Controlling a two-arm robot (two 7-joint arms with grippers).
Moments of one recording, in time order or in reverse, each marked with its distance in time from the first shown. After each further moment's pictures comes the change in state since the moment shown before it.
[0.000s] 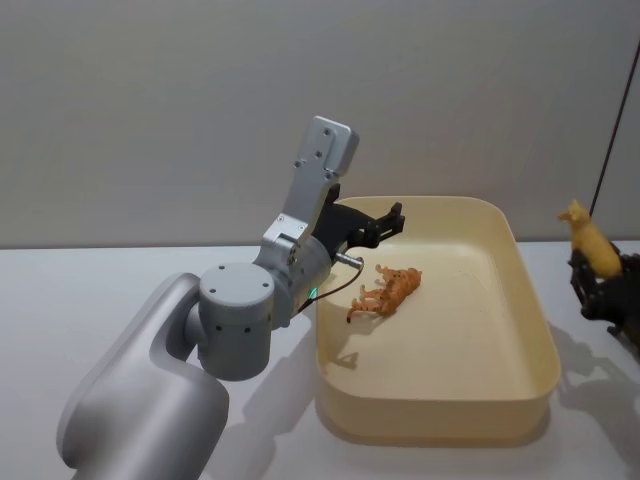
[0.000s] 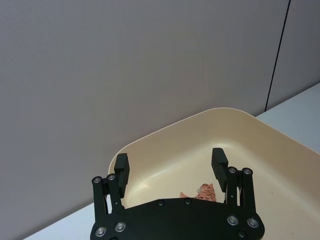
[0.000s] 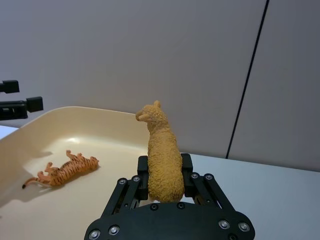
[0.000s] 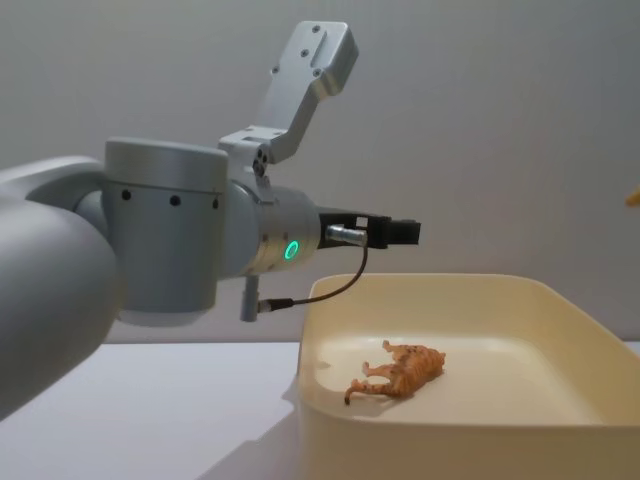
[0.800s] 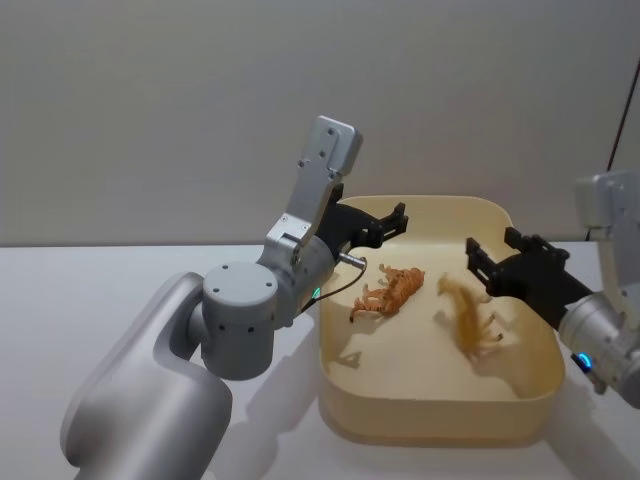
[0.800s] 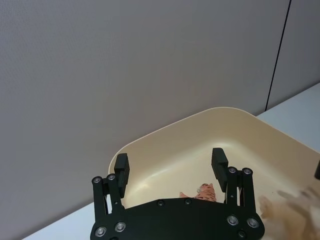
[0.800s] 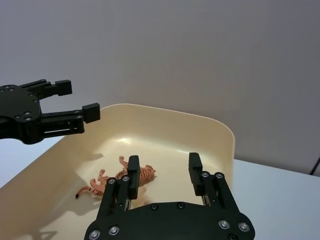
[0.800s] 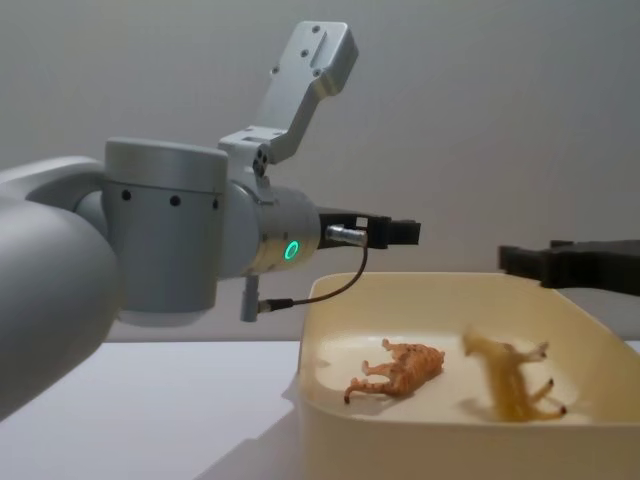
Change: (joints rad) left arm 0.000 0.000 0.000 0.000 0.000 0.000 0.000; right arm 0.219 -0.151 -0.089 0.189 -0.051 0.117 0.133
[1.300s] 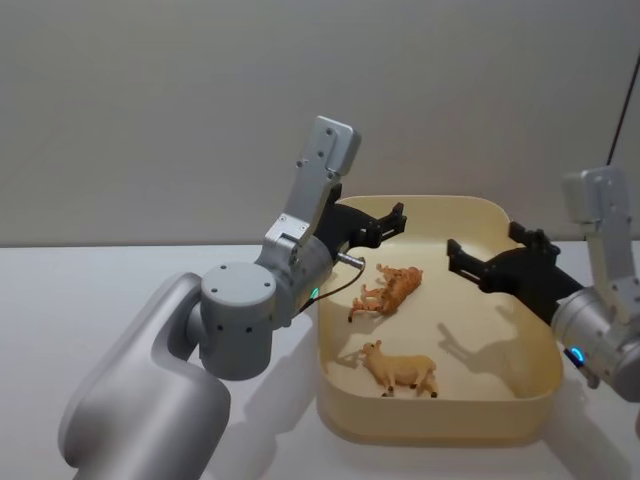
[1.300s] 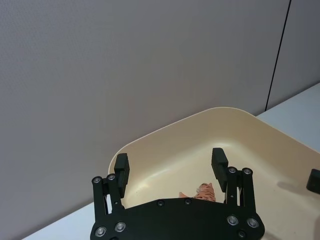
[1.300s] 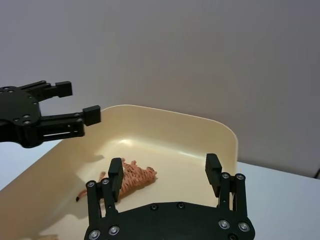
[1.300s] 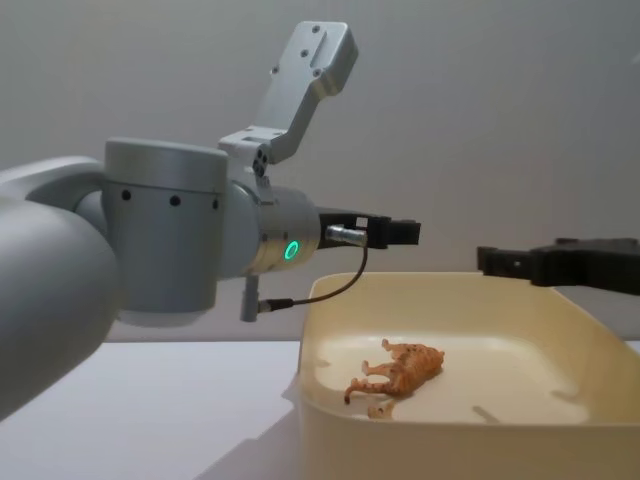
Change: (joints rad) left arm 0.000 0.000 0.000 0.000 0.000 0.000 0.000; right arm 0.025 -0.014 -0.007 0.030 -0.009 0.000 0.012
